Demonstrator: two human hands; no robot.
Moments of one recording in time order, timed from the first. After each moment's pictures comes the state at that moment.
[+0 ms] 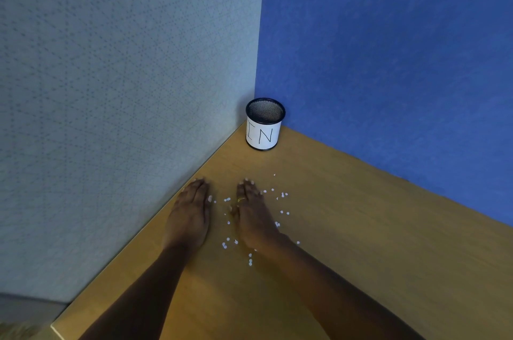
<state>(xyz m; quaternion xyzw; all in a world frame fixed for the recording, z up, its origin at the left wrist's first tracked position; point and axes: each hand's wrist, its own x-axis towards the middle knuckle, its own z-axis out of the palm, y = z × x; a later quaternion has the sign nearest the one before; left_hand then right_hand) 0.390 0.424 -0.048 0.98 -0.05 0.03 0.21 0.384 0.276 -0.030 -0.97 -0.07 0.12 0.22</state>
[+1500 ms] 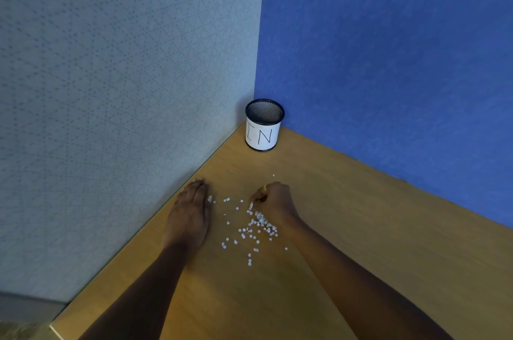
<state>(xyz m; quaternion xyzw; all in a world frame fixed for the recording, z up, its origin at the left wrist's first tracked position) 0.391 0.423 -0.049 0.97 -0.05 0.03 0.23 0.399 0.236 -0.006 -0.91 0.07 0.08 0.39</state>
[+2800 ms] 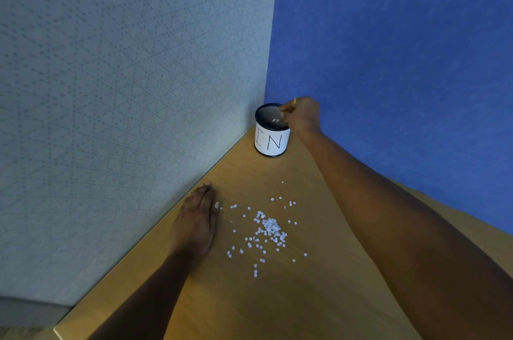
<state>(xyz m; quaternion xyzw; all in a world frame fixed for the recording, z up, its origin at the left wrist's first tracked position) 0.391 0.423 -0.053 0.98 -0.04 0.03 0.21 0.543 0.202 0.073 -0.89 0.12 -0.10 0.44</state>
